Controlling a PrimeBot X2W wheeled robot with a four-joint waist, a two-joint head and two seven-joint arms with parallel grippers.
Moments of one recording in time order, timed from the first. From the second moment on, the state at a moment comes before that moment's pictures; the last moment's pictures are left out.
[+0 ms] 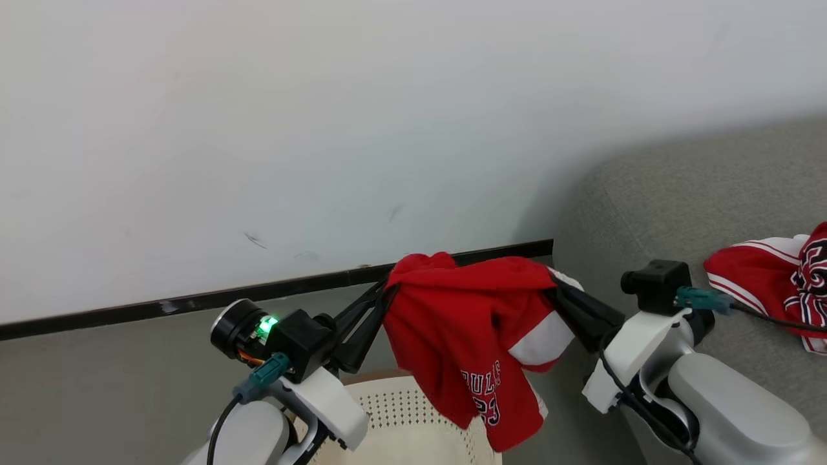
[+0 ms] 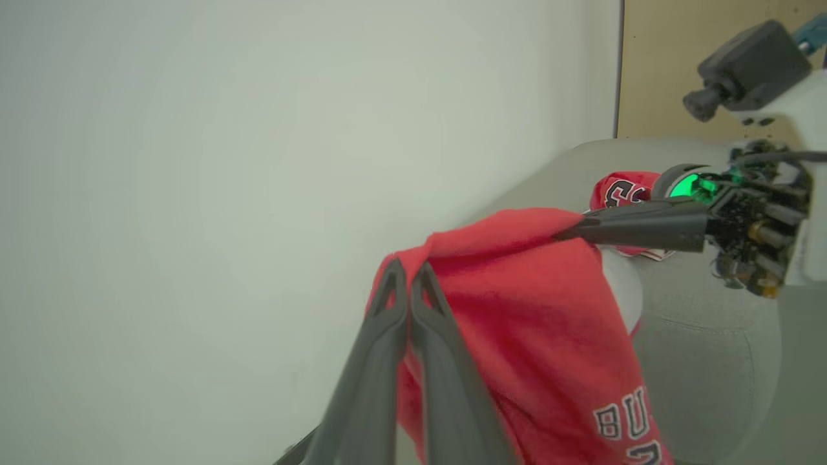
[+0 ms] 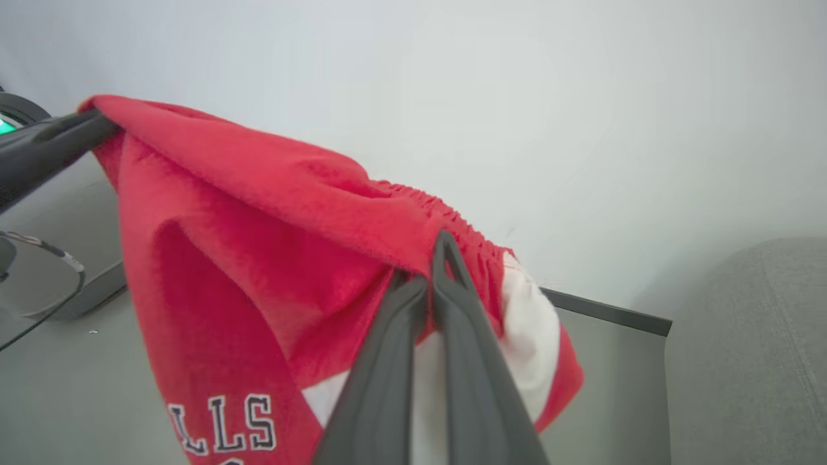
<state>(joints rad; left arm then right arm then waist) -0.37 0.16 -0.59 0.16 -0.34 -0.08 -0.17 -0.50 -0.35 0.80 0.36 0.70 0.12 -0.25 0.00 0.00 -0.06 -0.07</state>
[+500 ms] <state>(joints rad) -0.32 0.15 -0.63 0.17 -0.38 -0.10 -0.20 -0.47 -0.38 0.57 0.29 0.66 0.12 -0.25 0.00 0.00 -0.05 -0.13</state>
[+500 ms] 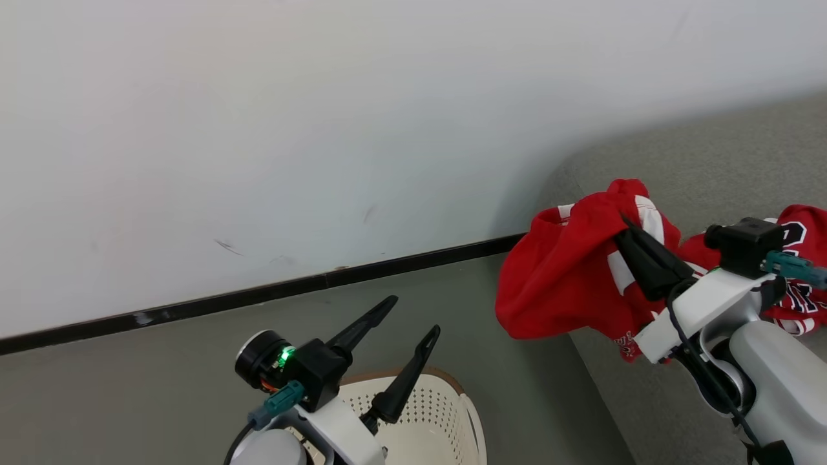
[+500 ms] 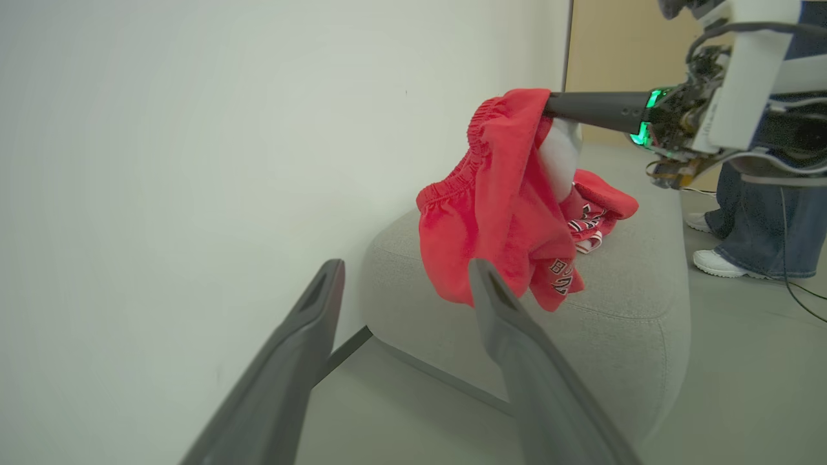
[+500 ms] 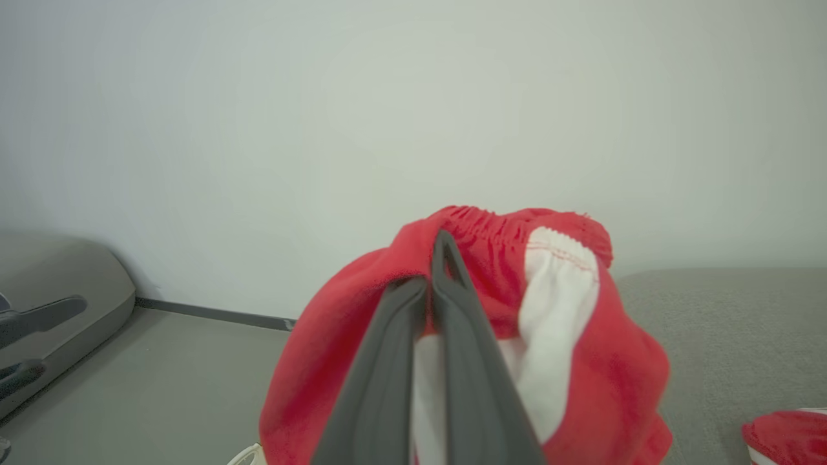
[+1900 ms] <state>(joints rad) -0.32 0.09 -0.77 0.17 -0.45 -0.13 -0.24 -0.11 -0.39 0.12 0.08 0.50 0.12 -0.25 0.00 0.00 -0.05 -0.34</state>
